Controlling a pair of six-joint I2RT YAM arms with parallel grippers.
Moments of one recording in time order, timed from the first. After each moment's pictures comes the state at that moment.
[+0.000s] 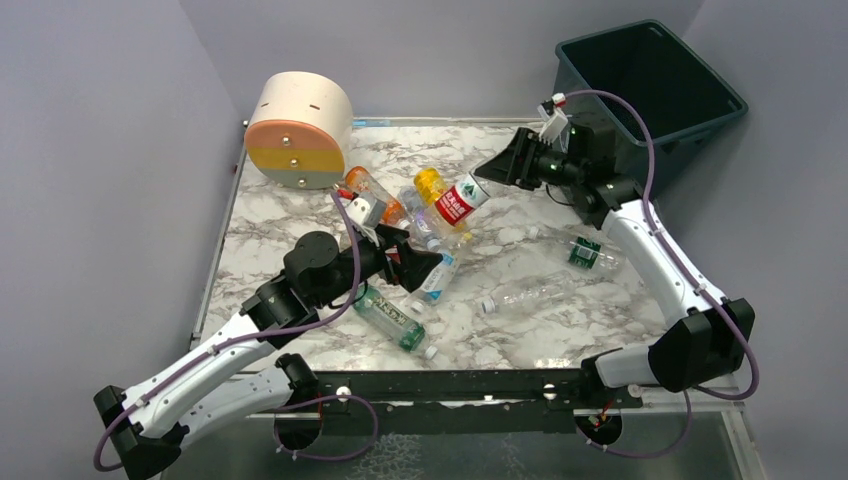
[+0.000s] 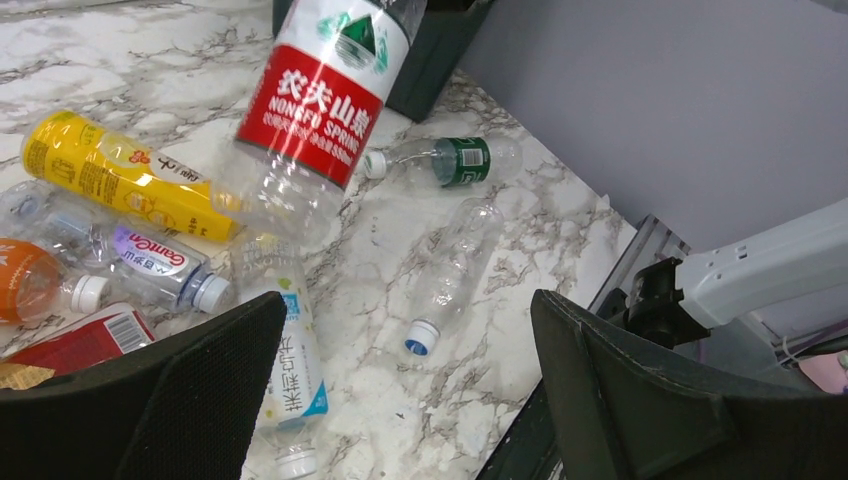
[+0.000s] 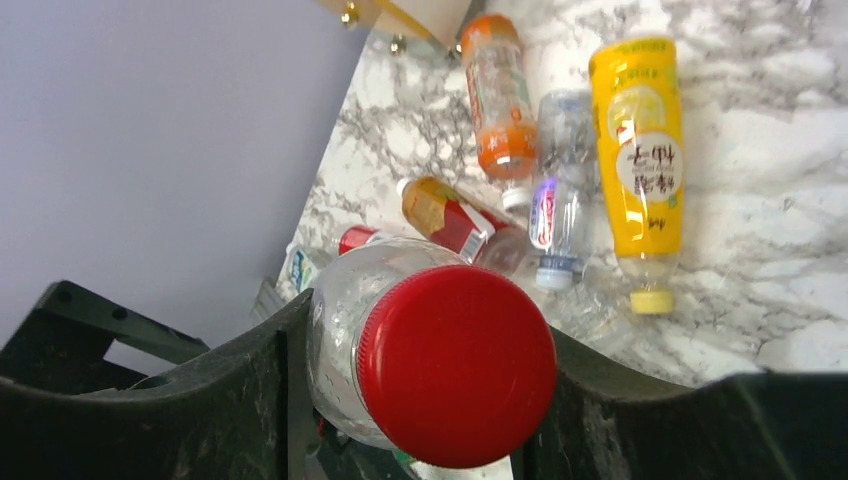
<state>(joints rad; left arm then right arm) -0.87 0.76 0.80 -0.13 0.03 -0.39 0.30 1.37 1.26 -0.27 -0.60 0.59</state>
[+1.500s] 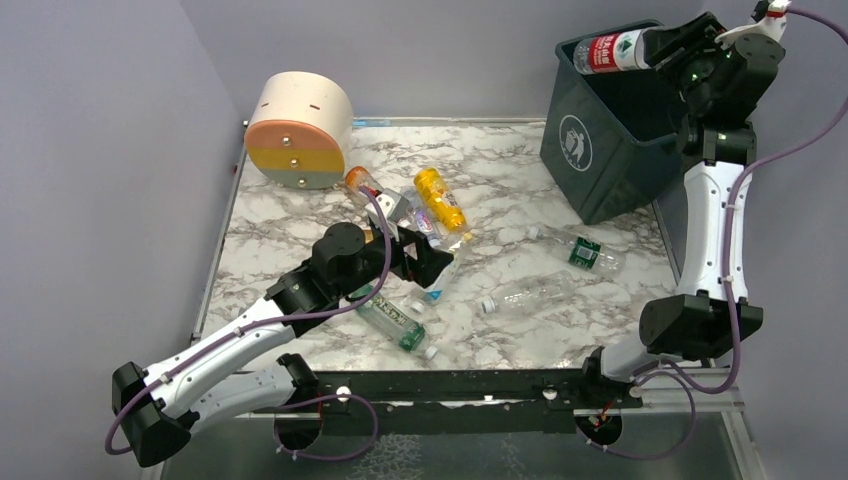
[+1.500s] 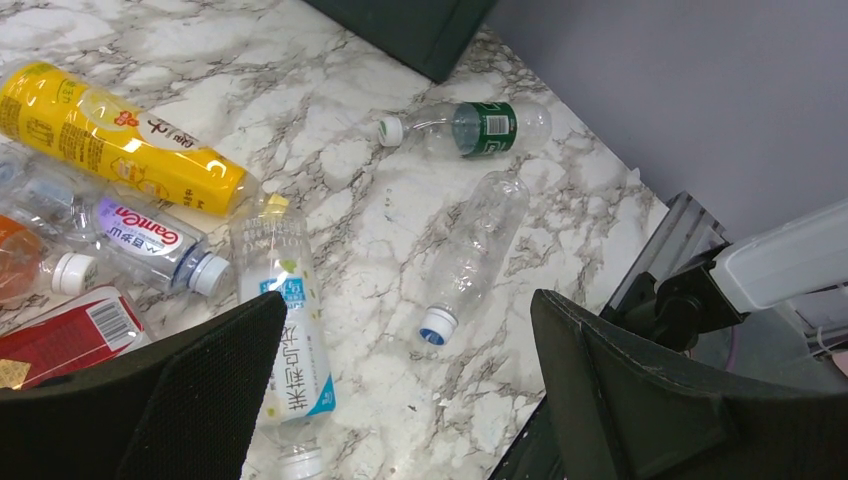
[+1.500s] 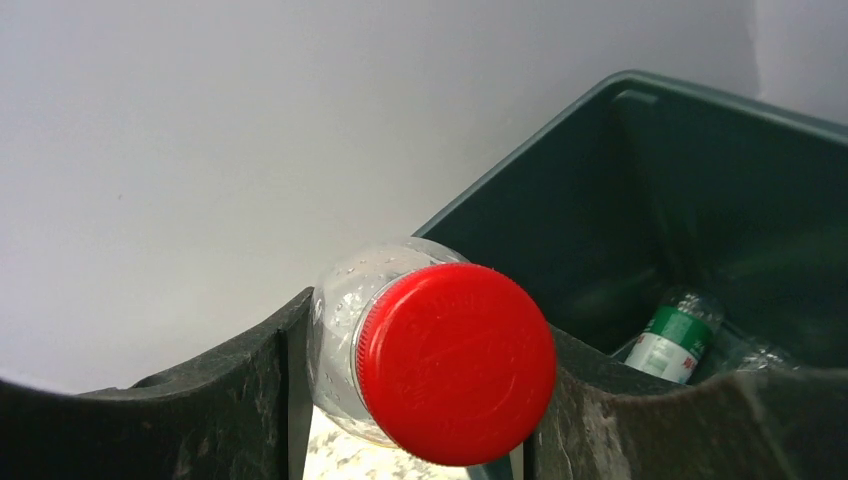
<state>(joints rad) -0.87 0.90 0.79 -0.10 0.04 -0.39 -0.21 1.53 1.85 -0.24 -0.16 0.56</state>
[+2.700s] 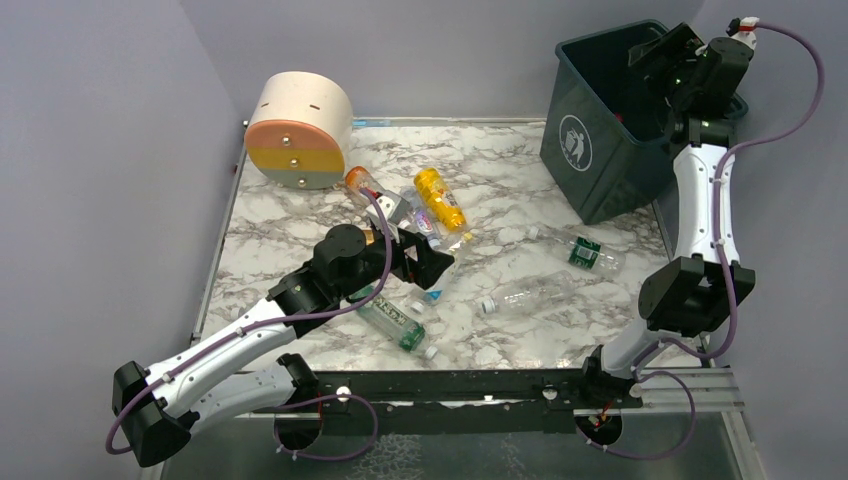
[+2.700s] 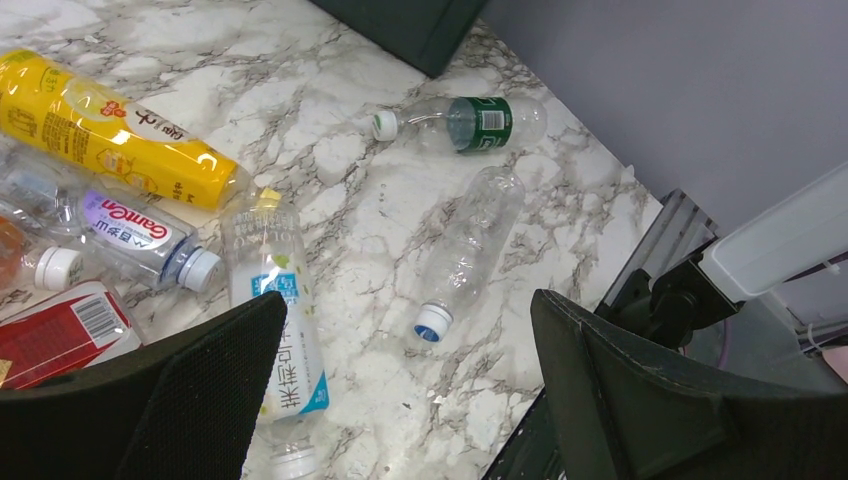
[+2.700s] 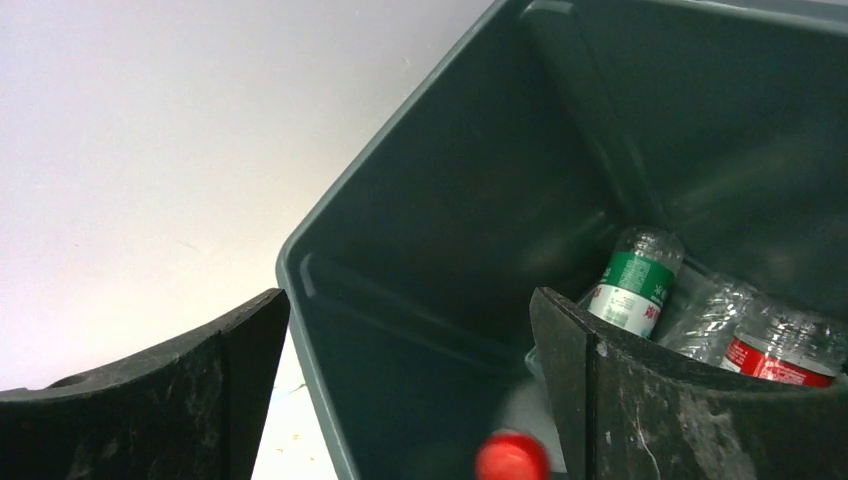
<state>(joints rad) -0.87 0.90 0.77 -0.07 0.05 -0.40 -0.23 1.68 1.84 -0.25 -0.09 0.60</state>
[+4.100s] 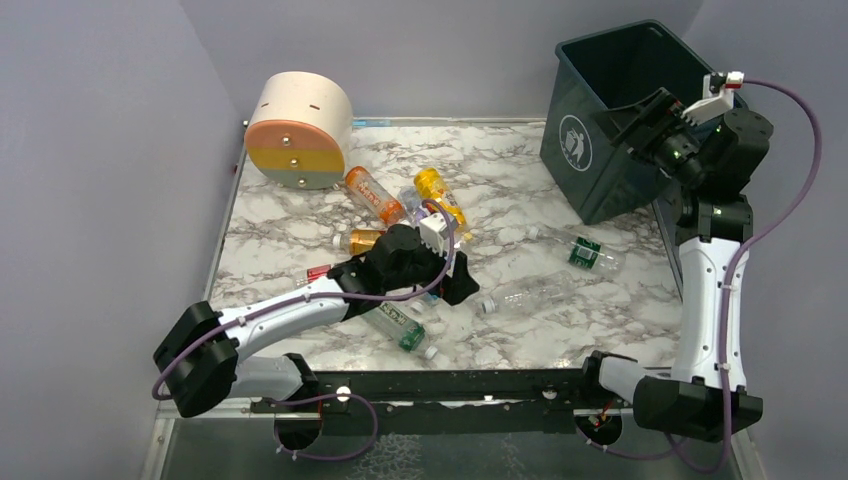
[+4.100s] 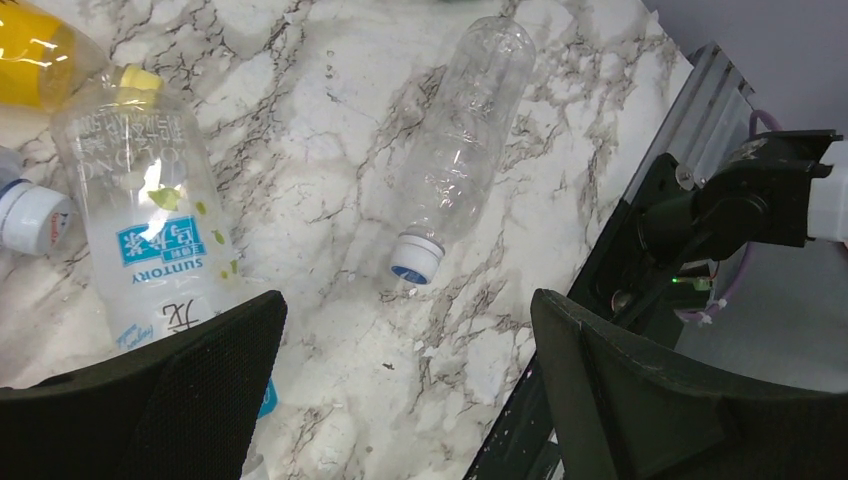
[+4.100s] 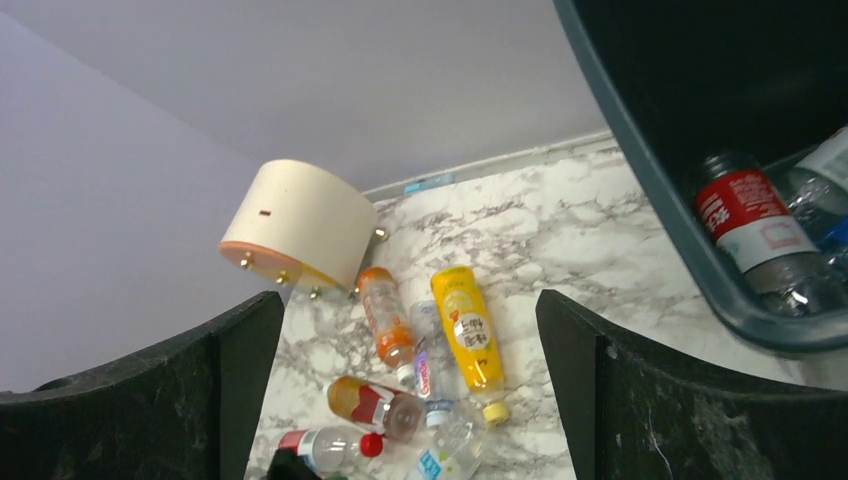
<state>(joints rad) -0.91 1.23 0.75 0.05 0.20 -0.41 -0.23 1.15 1.43 -0.33 -0.57 0.60</state>
